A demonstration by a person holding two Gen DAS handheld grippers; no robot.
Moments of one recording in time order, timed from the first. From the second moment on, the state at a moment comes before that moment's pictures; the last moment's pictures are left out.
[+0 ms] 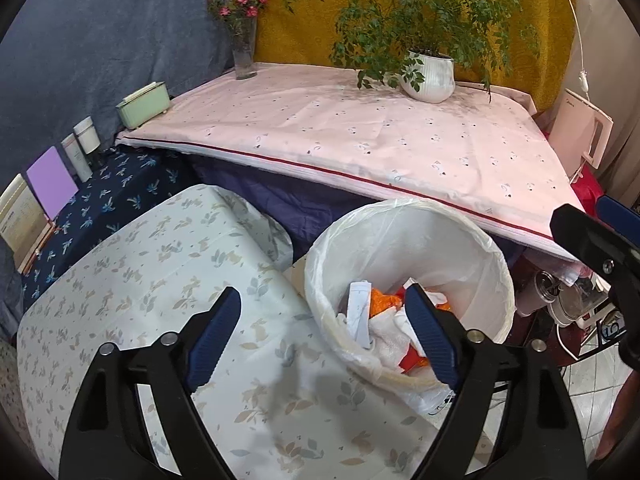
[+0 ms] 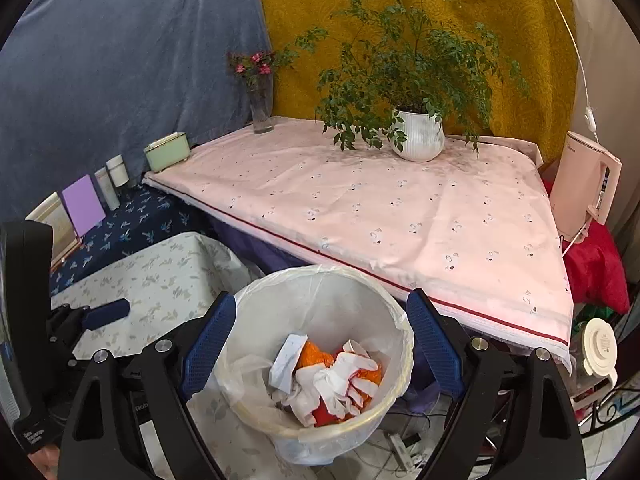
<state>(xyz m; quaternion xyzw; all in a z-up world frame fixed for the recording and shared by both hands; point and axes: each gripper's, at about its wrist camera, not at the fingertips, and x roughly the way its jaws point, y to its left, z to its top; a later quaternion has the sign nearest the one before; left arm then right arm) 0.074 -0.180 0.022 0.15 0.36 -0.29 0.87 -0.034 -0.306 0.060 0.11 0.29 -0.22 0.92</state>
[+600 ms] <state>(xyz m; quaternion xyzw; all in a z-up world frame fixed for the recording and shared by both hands) 0.041 -0.130 0.007 0.13 0.37 -0.24 0.89 -0.060 -0.271 0.026 0.12 0.35 -0.20 0.91</state>
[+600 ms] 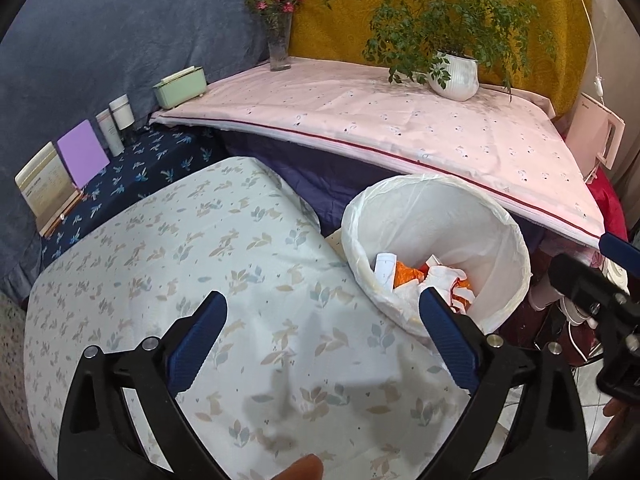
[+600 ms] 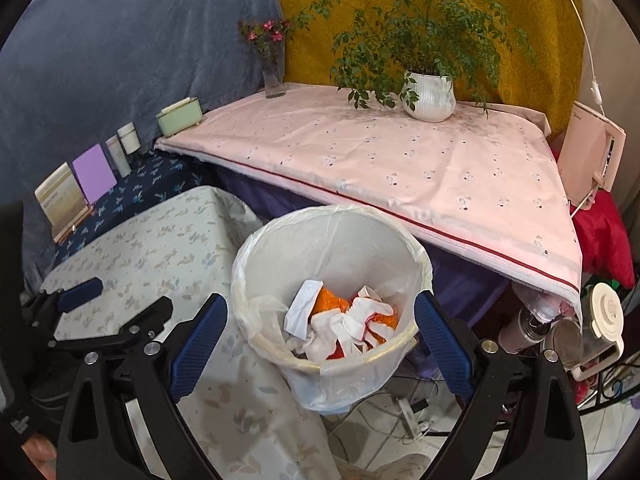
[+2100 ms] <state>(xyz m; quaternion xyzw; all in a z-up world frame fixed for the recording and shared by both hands) 0.020 -0.121 -0.033 0.15 0.41 -0.21 0.87 -0.079 -0.260 -0.019 0.09 0.38 -0.23 0.89</state>
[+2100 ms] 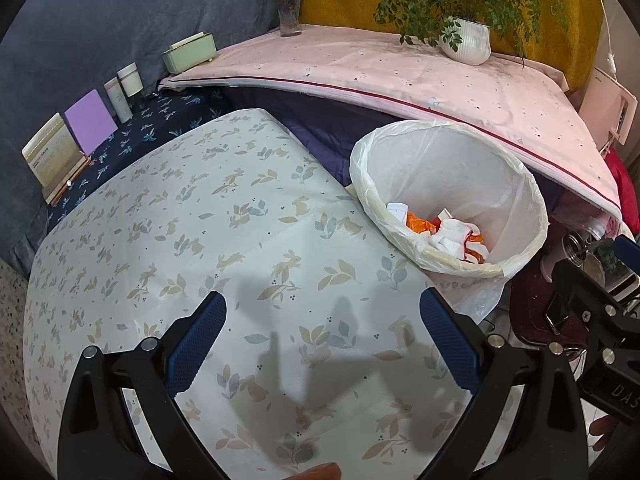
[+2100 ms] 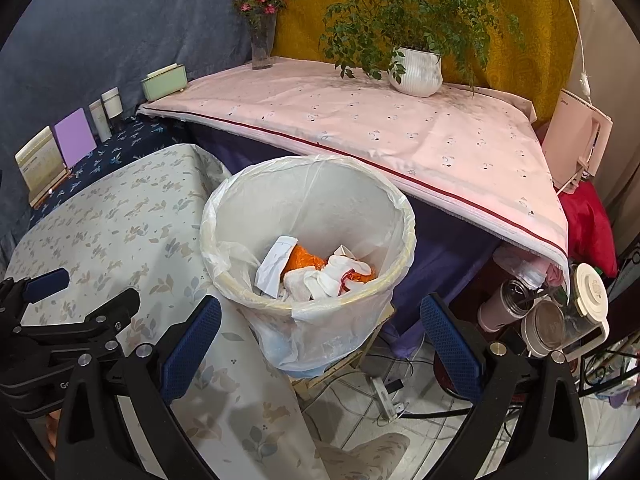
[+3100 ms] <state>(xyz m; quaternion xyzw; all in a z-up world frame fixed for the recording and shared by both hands) 0.024 -0.121 -0.036 0.15 0.42 -0.21 0.87 -0.072 -0.258 -0.026 0.10 0.38 -0.23 0.89</state>
